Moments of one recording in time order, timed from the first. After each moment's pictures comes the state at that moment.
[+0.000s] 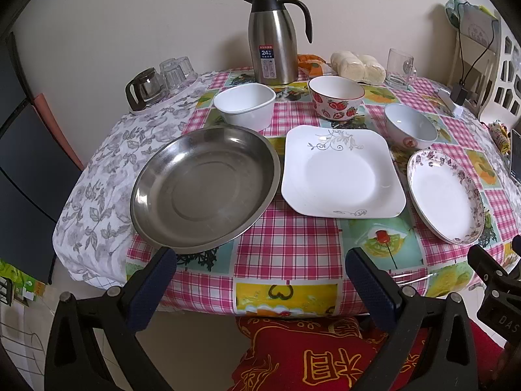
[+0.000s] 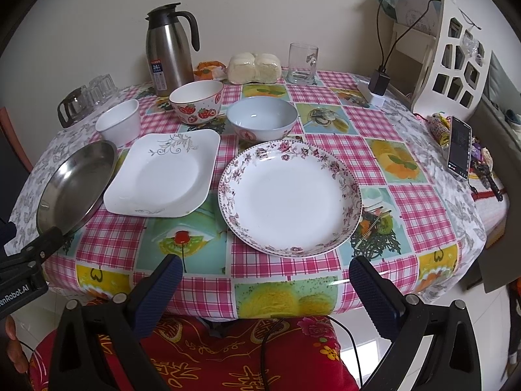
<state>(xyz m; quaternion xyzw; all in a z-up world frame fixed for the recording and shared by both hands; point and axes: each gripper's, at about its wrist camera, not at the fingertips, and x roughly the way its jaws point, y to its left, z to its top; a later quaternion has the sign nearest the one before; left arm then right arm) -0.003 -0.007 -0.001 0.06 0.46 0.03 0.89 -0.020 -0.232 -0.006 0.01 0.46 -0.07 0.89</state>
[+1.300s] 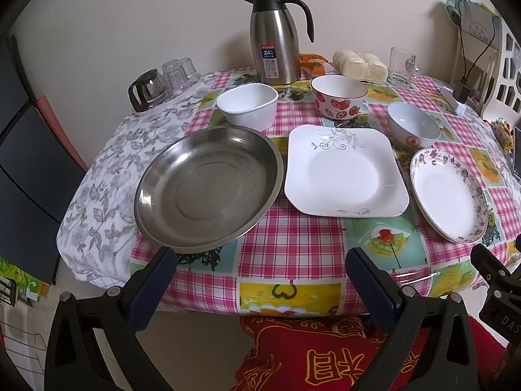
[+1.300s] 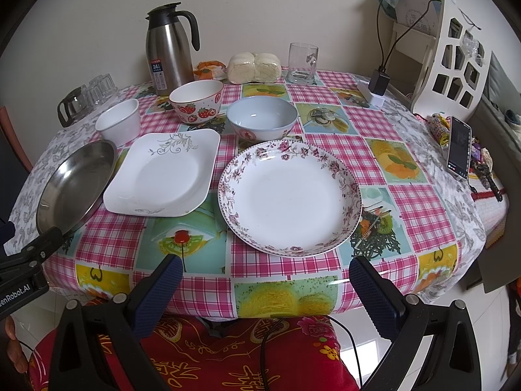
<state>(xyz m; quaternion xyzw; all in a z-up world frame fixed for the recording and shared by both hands) -0.005 -0.007 -0.002 0.06 0.46 0.03 0.89 -0.020 -0.232 -0.006 0.00 0.46 -0.07 0.89</state>
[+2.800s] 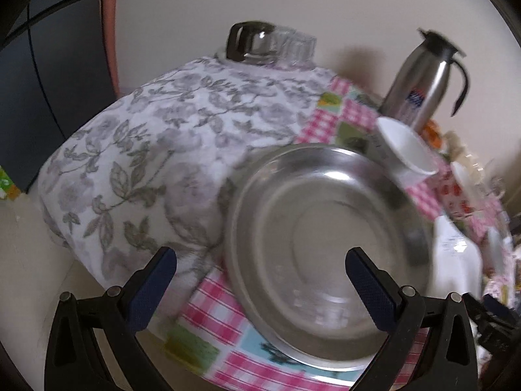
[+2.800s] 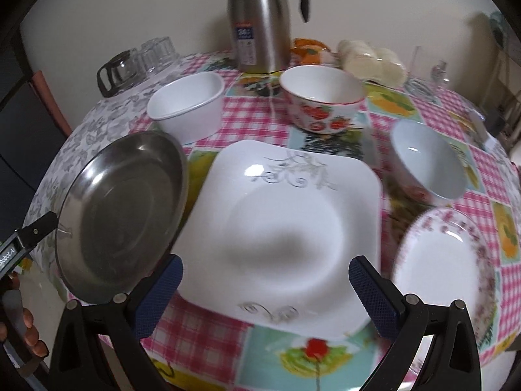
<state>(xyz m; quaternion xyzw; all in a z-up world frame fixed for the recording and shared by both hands) 0.083 0.187 -0.061 -0.15 0.45 0.15 0.87 0.128 -0.106 -0.059 -0.03 0.50 0.07 0.86</state>
